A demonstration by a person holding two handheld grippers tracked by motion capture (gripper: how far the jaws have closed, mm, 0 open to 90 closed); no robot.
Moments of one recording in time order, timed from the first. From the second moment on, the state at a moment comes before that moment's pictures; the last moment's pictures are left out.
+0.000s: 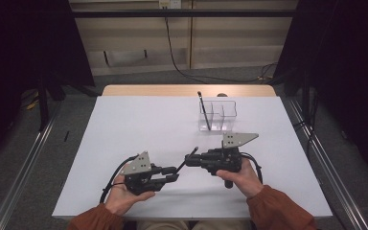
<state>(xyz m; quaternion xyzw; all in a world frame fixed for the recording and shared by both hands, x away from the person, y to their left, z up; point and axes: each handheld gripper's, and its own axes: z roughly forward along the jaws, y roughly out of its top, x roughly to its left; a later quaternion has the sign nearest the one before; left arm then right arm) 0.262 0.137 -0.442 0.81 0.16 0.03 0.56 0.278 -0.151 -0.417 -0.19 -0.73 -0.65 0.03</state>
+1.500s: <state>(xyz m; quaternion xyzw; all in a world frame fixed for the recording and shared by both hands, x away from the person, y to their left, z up) 0.269 0.164 -0.435 0.79 0.26 0.08 0.55 0.281 -0.173 -0.407 -0.22 -0.73 -0.65 -0.01</state>
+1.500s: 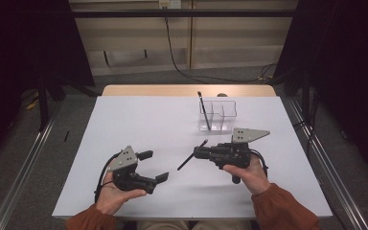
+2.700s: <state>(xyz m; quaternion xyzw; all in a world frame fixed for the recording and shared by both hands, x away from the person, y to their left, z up) 0.255 0.209 -0.424 0.77 0.29 0.16 0.55 0.284 -0.209 -0.397 -0.27 -0.72 -0.64 -0.06</state>
